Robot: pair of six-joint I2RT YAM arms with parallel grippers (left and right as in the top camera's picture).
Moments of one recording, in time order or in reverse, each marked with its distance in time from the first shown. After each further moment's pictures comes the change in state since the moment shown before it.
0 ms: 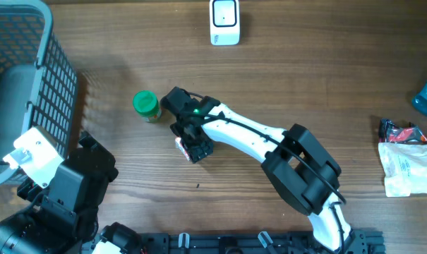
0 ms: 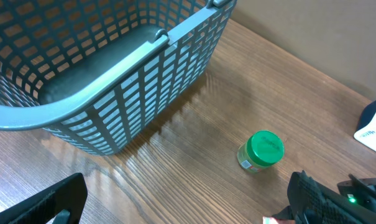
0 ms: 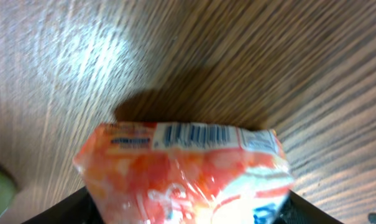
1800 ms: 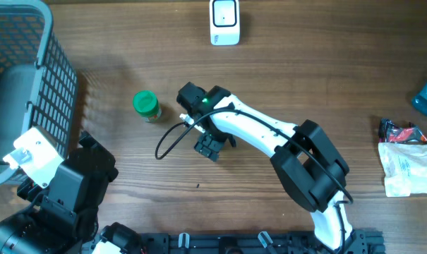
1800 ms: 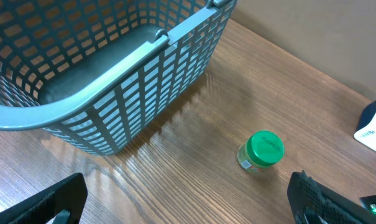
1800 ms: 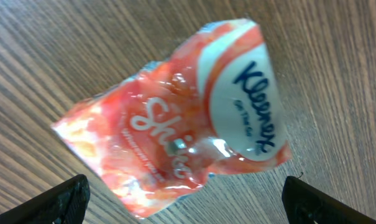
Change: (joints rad) left arm 0.000 0.000 0.000 0.000 0.000 0.000; right arm -0.065 -0.025 0.017 -0.269 0.280 -2.070
